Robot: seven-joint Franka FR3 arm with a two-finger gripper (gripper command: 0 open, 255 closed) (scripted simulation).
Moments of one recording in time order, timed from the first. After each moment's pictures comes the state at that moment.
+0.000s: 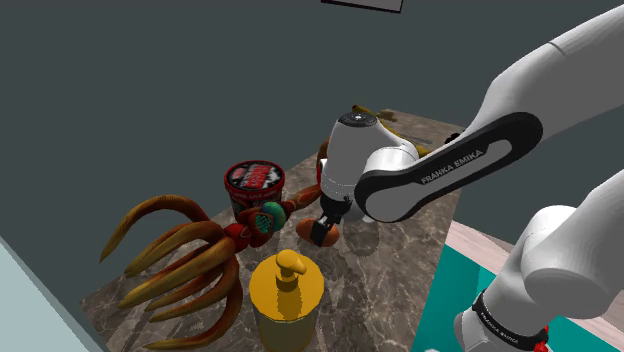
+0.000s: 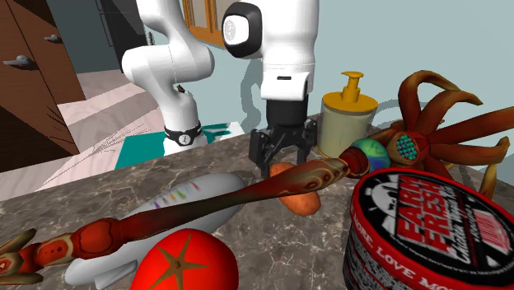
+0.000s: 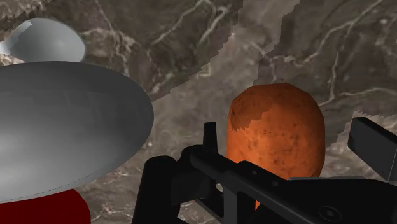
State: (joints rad) arm 0.12 -0.25 0.37 -2.61 0.00 2.48 0.24
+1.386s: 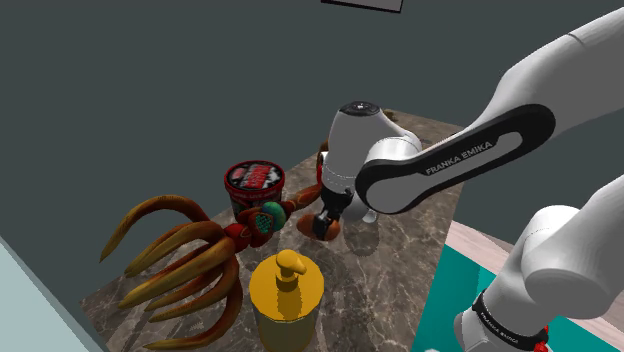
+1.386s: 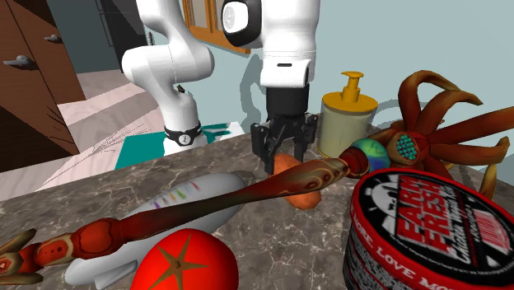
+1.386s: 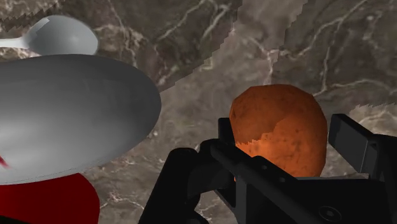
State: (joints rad) arm 0.13 -0.29 0.36 -2.59 0.02 2.42 0.22
